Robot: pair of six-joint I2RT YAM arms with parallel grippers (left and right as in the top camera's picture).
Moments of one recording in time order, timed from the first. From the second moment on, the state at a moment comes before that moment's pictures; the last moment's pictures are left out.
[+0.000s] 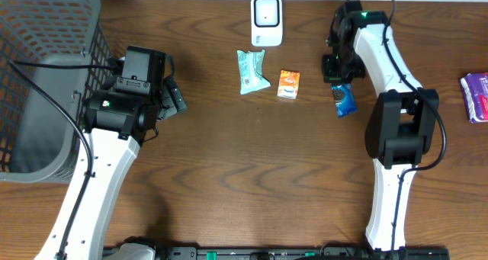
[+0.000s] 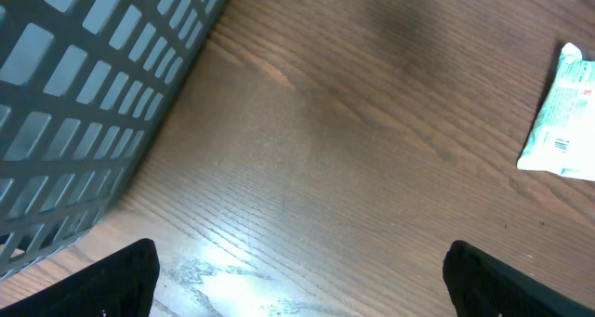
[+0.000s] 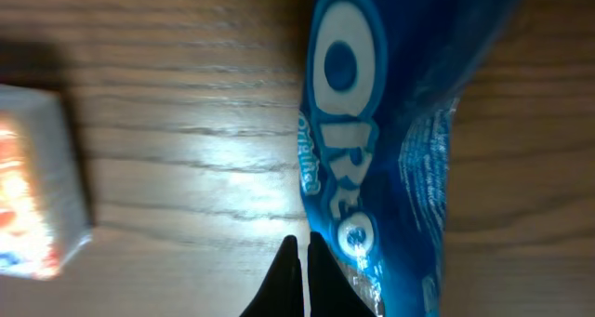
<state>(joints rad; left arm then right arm) -0.20 1.35 1.32 -1.08 -0.26 -0.56 0.09 2.37 2.06 -1.25 -0.01 0.09</state>
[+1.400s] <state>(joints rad) -0.20 1.35 1.32 -1.08 -0.26 -0.56 0.05 2.37 1.94 -0.88 0.12 0.14</state>
